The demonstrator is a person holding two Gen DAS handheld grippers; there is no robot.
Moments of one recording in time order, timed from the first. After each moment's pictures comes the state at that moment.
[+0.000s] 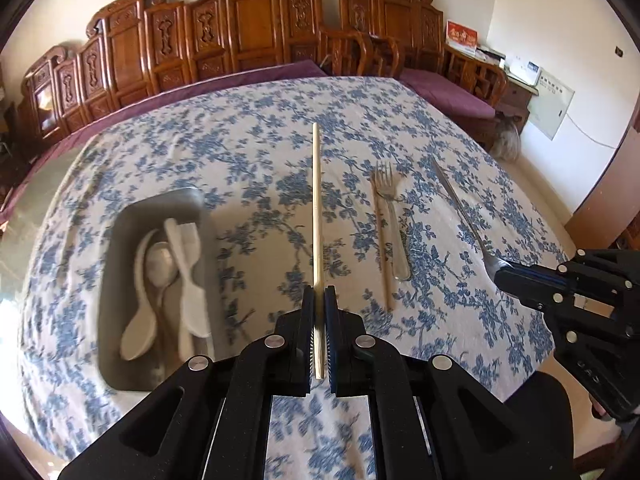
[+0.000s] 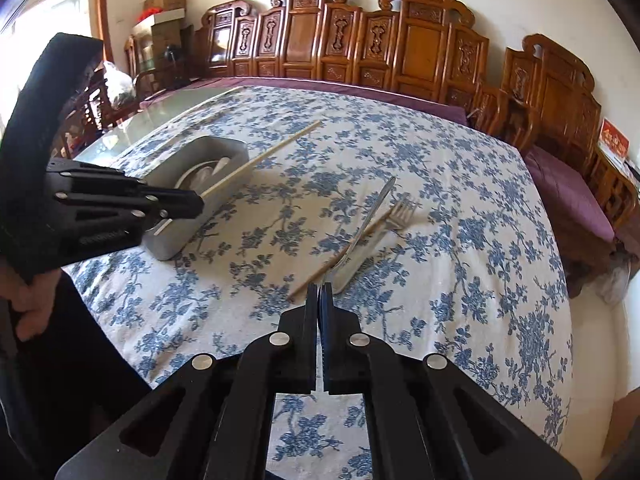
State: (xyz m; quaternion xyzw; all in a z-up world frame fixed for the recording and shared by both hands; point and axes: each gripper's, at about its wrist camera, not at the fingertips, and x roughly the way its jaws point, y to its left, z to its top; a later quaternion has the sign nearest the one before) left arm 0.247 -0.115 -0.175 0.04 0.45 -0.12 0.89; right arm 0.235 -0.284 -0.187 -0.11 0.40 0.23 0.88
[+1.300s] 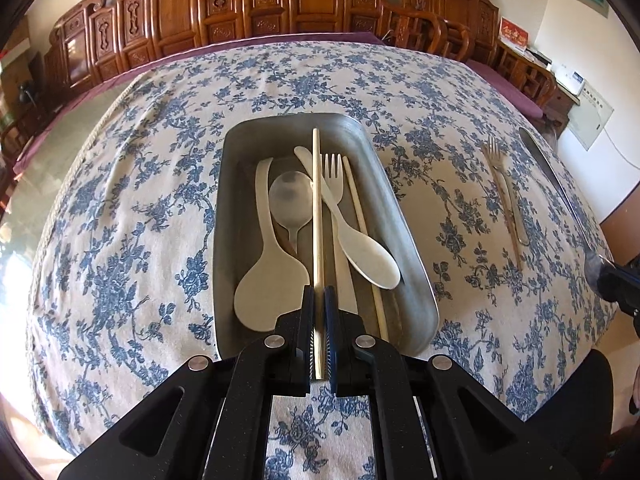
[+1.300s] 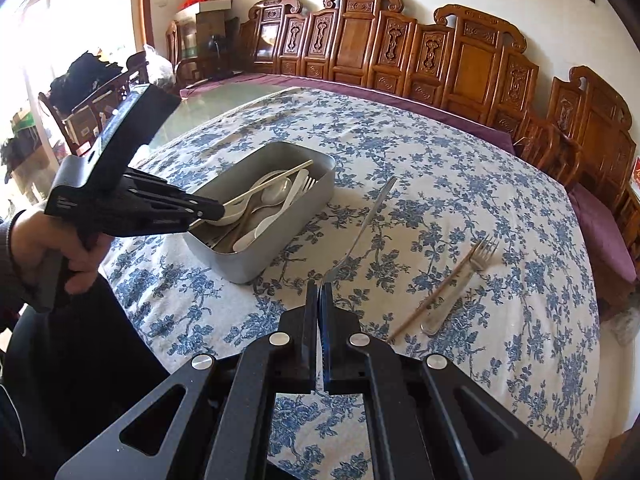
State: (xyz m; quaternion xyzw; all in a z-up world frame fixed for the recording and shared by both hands) left arm 0.266 0.015 -0.225 0.00 0.50 -0.07 0.86; right arm 0.223 -0.191 -0.179 -0.13 0.39 0.28 0.87
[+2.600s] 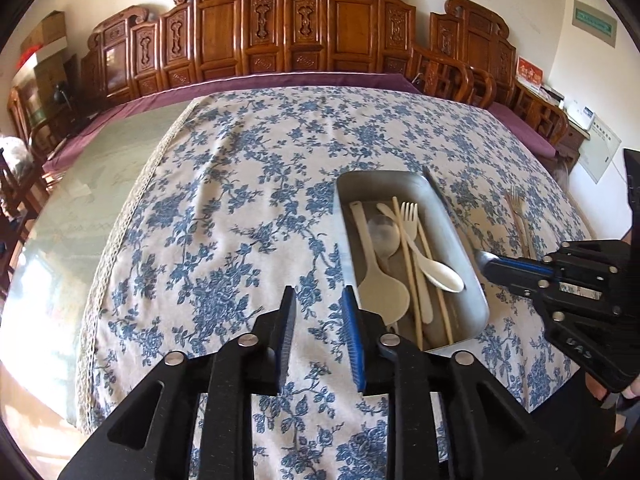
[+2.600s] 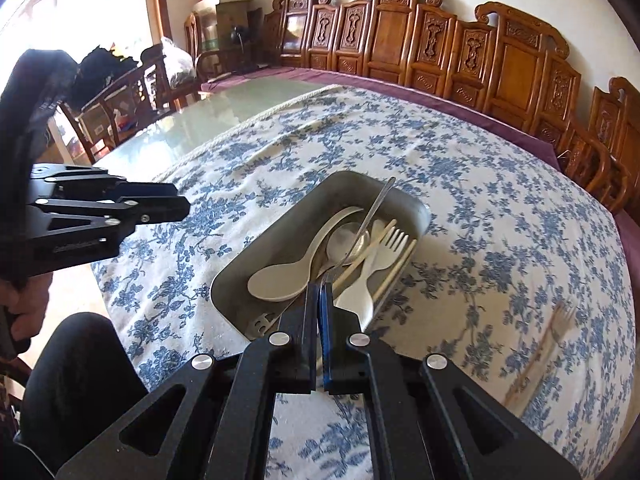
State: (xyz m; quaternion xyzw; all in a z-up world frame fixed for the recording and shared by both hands) left arm 0.235 0.104 -0.174 -0.01 0.44 -0.03 0.90; right arm 0.275 -0.062 -0.195 -0.13 0.41 0.32 0.84
